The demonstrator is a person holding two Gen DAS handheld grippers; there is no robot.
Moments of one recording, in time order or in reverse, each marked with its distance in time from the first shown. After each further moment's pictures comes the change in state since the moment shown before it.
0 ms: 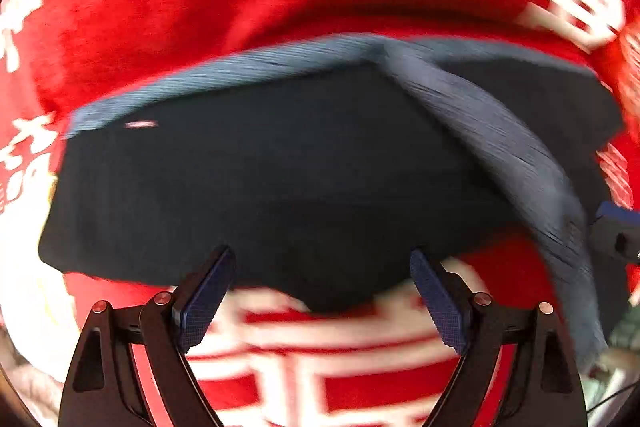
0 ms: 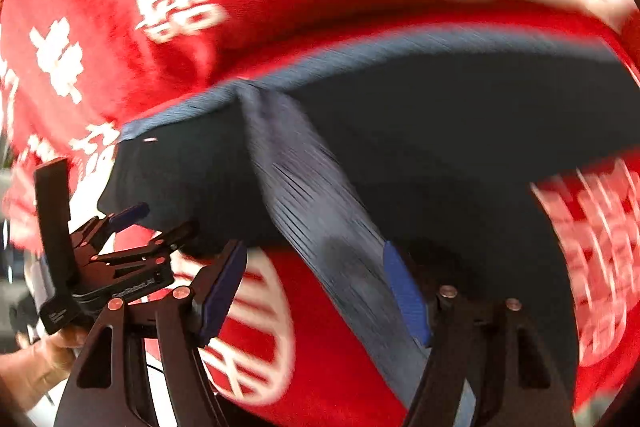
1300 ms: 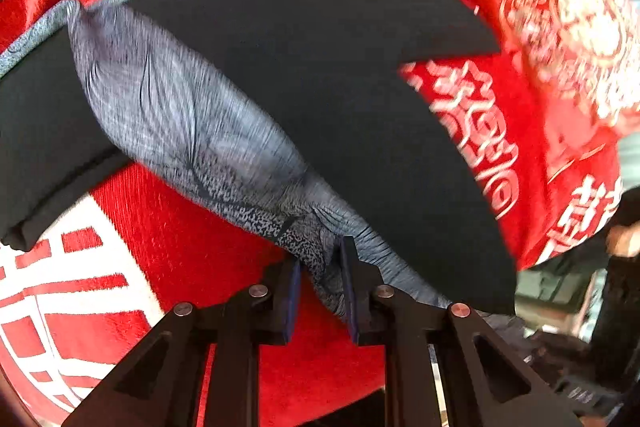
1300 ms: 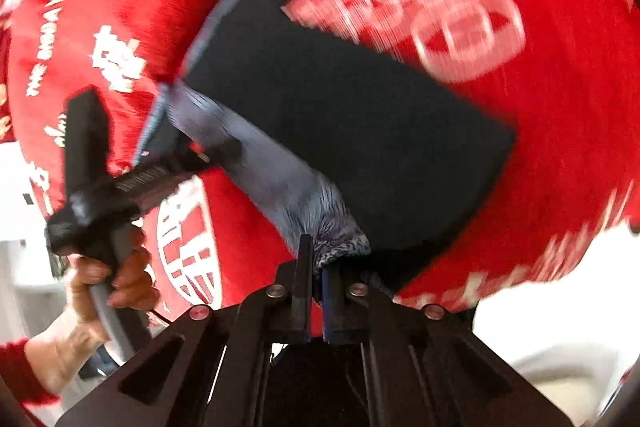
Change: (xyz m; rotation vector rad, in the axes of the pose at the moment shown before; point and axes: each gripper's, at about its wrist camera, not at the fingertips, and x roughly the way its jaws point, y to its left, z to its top) left arm 0.016 -0.174 -0.012 0.048 0.139 -0.359; right arm -0.073 -0.148 -0.148 0.336 -0.045 0.203
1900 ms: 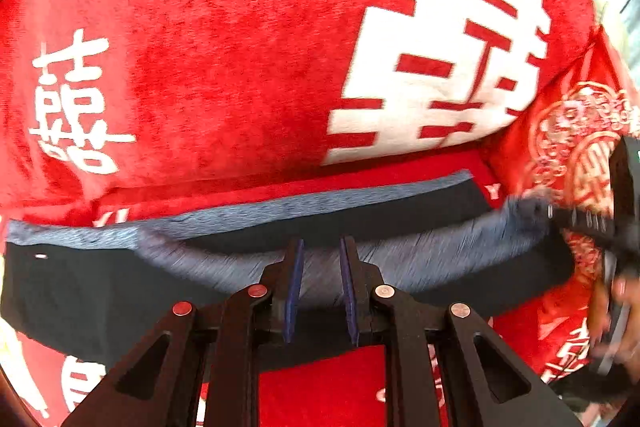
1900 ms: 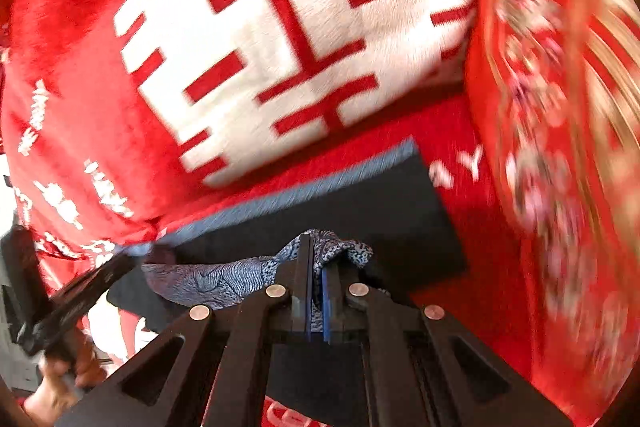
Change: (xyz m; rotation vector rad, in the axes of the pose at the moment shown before) left arm -0.090 -0.013 0.138 -0.038 -0.340 0.205; right arm -0.047 0.020 0.300 -0.242 -0.153 -0.117
